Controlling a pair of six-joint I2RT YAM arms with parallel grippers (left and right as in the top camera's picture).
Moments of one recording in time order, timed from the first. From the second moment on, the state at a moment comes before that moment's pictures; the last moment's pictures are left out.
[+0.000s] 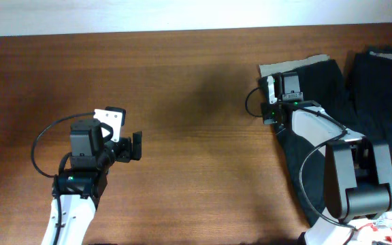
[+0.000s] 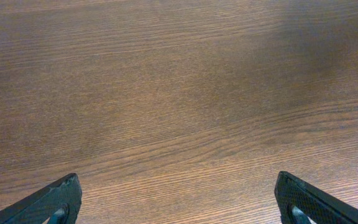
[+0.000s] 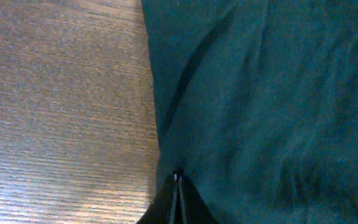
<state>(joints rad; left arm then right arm) -0.04 1.09 0.68 -0.33 0.12 0.09 0.09 1.87 1.08 -0.26 0.11 -0.07</state>
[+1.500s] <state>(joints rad) -0.41 1.45 0.68 -0.10 0.52 -0.64 0.02 1.74 1.52 -1.07 -0.08 0.16</state>
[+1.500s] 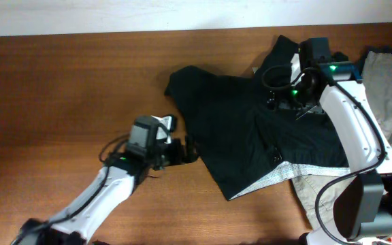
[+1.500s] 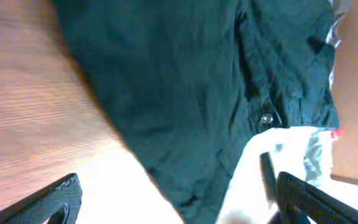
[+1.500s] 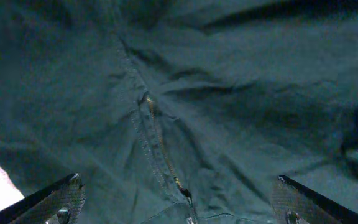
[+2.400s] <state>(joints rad) 0.02 1.42 0.94 -0.64 0.47 -0.46 -0.09 1.74 1.52 -1.09 -0.10 0.16</state>
